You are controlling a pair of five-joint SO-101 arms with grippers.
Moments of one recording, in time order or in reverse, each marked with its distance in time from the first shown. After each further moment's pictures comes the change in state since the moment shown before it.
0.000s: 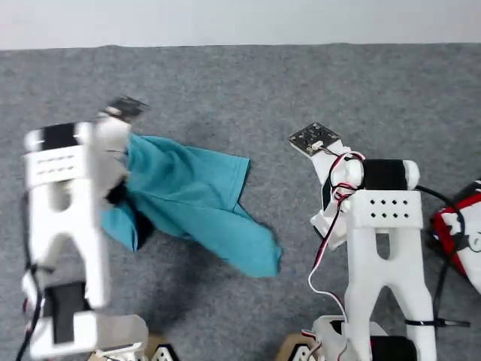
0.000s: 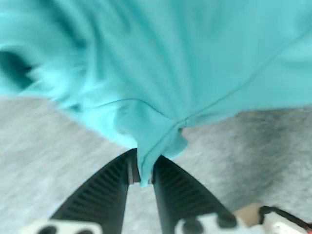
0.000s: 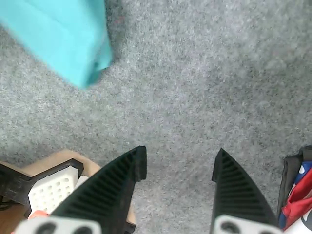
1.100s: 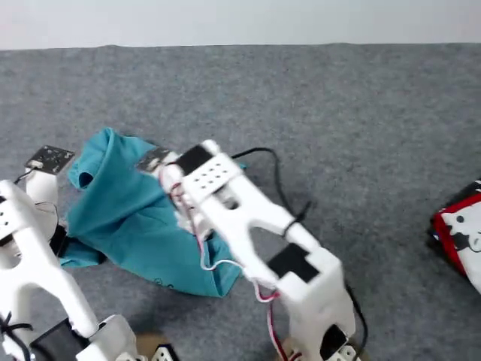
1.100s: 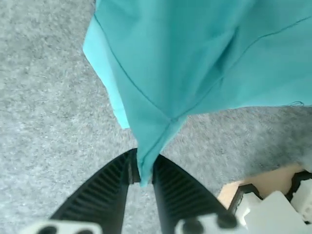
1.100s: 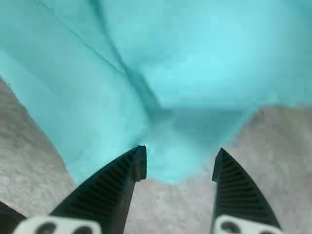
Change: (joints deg) left arm -24.8 -12.1 22.3 -6.3 -14.6; right arm -42.7 52.7 -37.7 -7.1 -18.0
